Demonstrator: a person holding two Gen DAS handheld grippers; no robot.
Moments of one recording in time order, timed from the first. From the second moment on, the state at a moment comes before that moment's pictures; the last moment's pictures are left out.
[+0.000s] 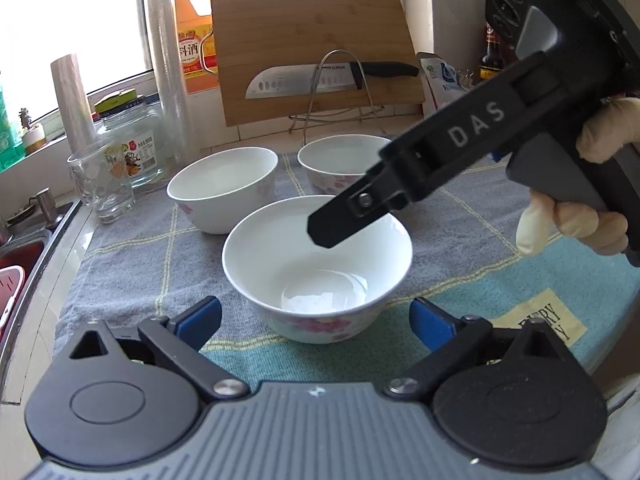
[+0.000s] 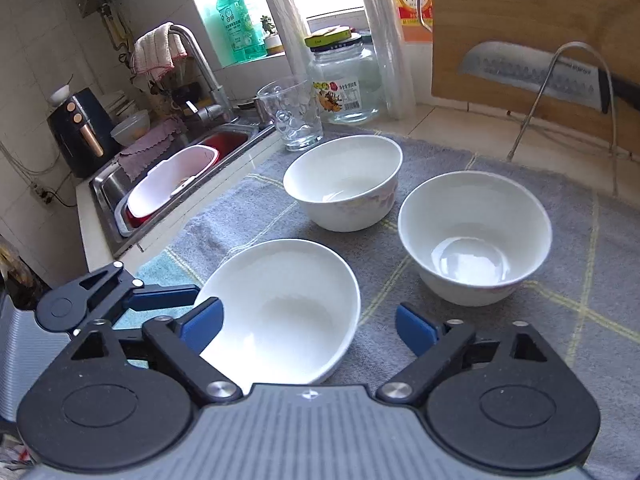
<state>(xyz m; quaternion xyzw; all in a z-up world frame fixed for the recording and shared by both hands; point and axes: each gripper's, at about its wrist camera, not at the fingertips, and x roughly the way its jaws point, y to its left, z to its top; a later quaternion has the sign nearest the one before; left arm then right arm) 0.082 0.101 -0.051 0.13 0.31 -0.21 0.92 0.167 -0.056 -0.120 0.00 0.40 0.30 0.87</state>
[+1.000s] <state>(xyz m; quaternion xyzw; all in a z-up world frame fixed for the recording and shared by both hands) 0.086 0.097 -0.041 0.14 0.31 -0.25 0.91 0.162 -0.057 -0.114 0.02 0.41 0.29 0.86</state>
